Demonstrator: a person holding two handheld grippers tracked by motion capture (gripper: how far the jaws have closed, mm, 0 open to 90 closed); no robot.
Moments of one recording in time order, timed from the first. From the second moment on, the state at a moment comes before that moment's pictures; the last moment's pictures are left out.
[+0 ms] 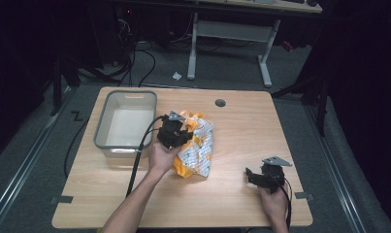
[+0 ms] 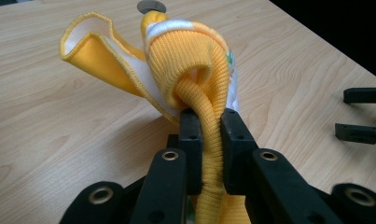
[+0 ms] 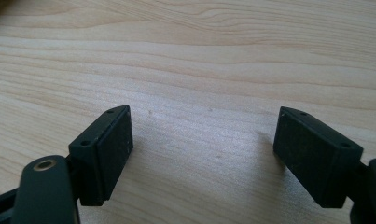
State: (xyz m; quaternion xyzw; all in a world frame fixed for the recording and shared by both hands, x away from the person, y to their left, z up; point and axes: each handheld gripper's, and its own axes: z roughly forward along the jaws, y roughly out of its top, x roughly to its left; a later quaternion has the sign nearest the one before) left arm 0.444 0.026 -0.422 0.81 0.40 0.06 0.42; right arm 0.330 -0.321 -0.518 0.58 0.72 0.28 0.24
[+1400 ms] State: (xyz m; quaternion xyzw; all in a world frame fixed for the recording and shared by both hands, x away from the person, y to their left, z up) left arm 0.447 0.082 -0.365 0.78 0.41 0.08 0.47; right arm 0.330 -0.321 -0.518 0.58 0.72 0.28 0.24
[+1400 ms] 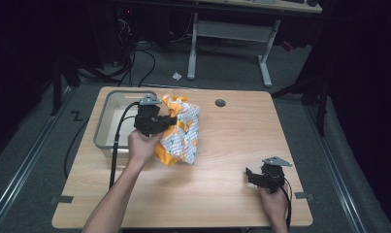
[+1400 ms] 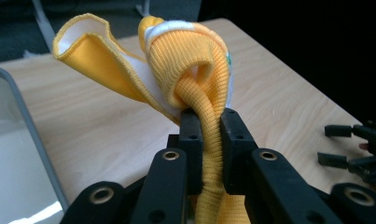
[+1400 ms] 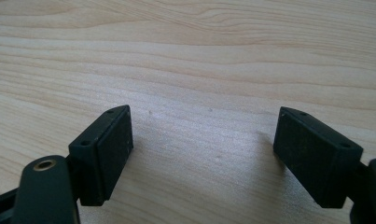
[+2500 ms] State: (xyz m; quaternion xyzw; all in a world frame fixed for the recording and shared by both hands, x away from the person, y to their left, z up) left arm 0.466 0.138 -0.340 0.76 0.44 0.12 0.46; right arm 0.330 -0.321 -0.518 0.58 0.72 0.28 0.24
